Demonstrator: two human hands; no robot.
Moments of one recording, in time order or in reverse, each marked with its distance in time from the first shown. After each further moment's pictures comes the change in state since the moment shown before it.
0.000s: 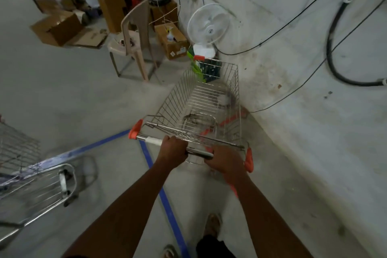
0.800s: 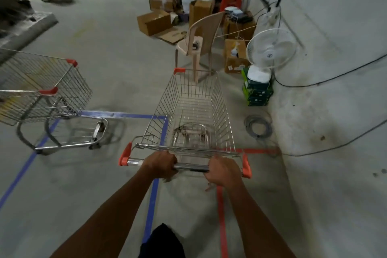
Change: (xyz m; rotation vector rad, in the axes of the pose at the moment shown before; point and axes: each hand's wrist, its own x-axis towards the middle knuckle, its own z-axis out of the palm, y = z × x) left_hand -0.027 0.137 -0.007 -0.379 -0.258 -0.400; right_hand 0.030 0.137 -0.064 -0.405 -0.148 -0.627
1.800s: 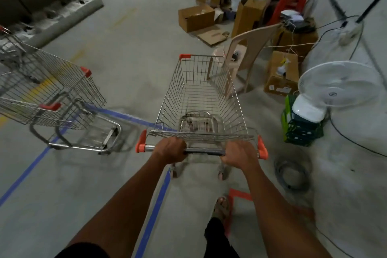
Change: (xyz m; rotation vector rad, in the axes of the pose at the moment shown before) left_hand 0.287 -0.138 -0.169 -0.088 0.148 -0.247; right_hand 0.415 0.103 -0.124 -0.075 -0.012 -0.171
